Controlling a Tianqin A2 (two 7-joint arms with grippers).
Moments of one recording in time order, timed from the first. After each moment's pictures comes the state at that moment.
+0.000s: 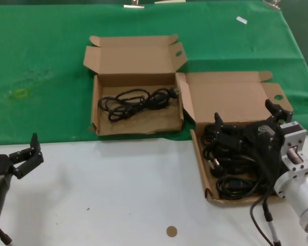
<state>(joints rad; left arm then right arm) 0.00 -0.30 1.60 -1.60 -1.80 0.00 0.00 0.04 0.30 -1.62 1.57 1.78 -0.03 -0.01</state>
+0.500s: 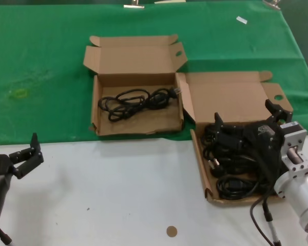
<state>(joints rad) 0.00 -0.30 1.60 -1.60 -1.80 0.00 0.00 0.04 0.30 -1.62 1.57 1.78 -0.03 -0.01</state>
